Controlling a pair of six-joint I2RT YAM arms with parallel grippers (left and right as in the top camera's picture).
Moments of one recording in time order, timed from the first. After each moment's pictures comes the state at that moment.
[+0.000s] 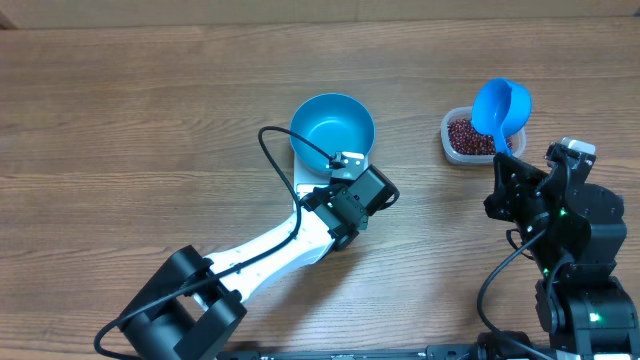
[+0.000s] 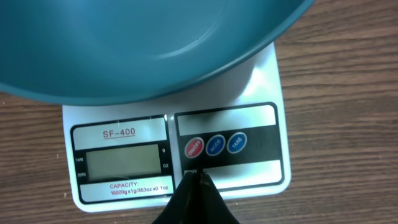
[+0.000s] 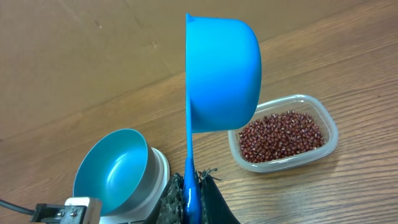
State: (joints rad) left arm -0.86 1.75 1.08 -0.45 -0.40 -0.63; right arm 0.02 0.71 0.85 -0.56 -0.08 0.38
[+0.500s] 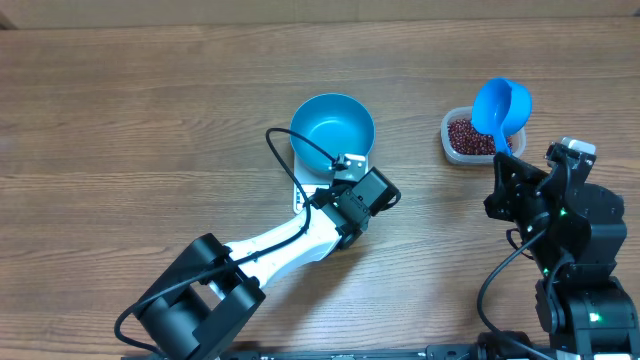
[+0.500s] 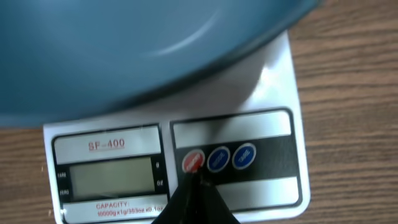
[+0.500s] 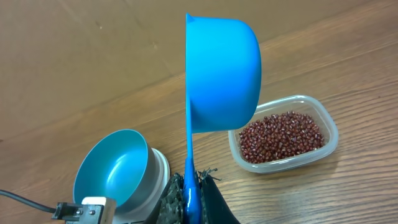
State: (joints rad) left arm -0.86 1.82 1.07 -0.39 -0.42 -0.61; right arm 0.02 0.71 0.85 -0.56 -0.08 0.38
